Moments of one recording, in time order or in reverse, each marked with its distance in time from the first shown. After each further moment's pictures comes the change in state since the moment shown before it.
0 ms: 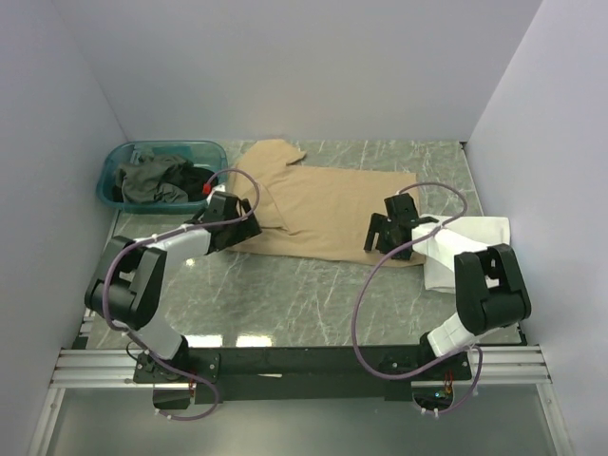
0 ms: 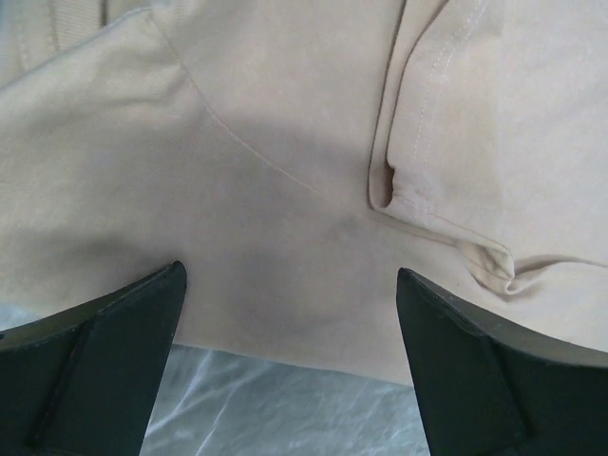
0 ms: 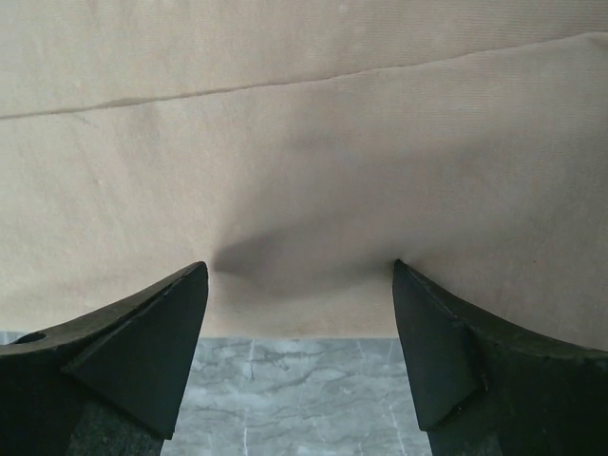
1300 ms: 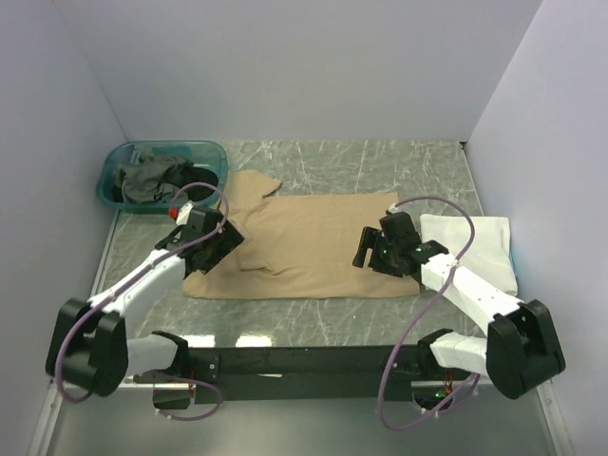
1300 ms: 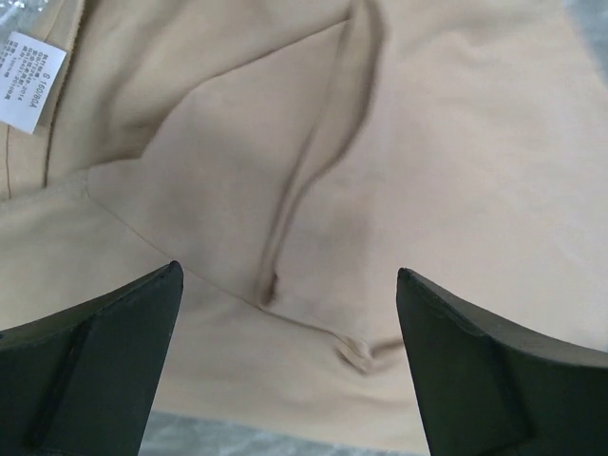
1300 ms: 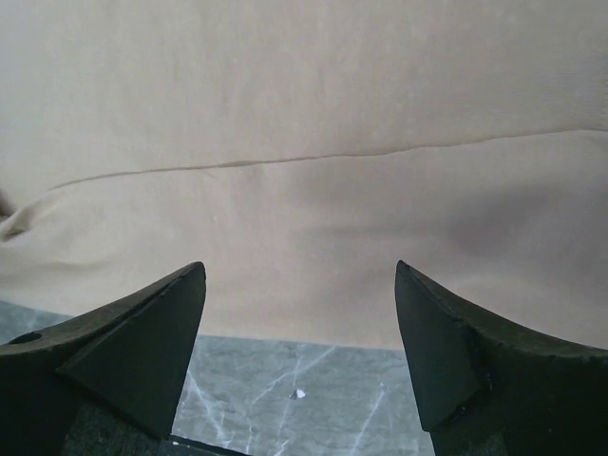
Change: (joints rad) left arm 0.011 -0.436 -0.147 -0.317 -0.070 -0.316; right arm 0.183 -0.387 -0.163 -0.079 -0.029 0.132
